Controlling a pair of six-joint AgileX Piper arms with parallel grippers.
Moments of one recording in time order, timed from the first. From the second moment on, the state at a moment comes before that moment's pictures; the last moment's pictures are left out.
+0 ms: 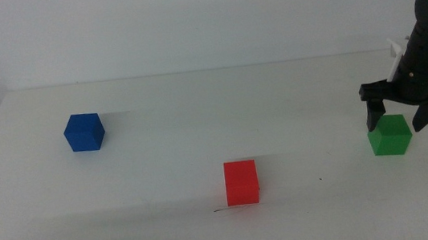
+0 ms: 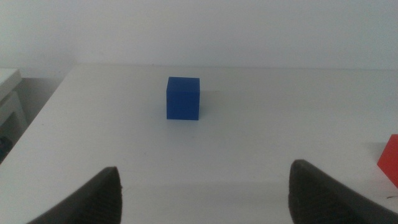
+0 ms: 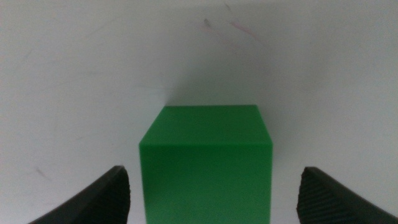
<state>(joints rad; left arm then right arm) -0.11 -0.01 0.03 0.03 0.19 -0.12 0.04 2.04 -1.60 0.07 1.10 0.16</state>
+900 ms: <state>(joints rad) -0.11 -0.01 0.03 0.03 0.19 -0.12 0.32 1.77 -1.60 0.01 1.23 0.40</state>
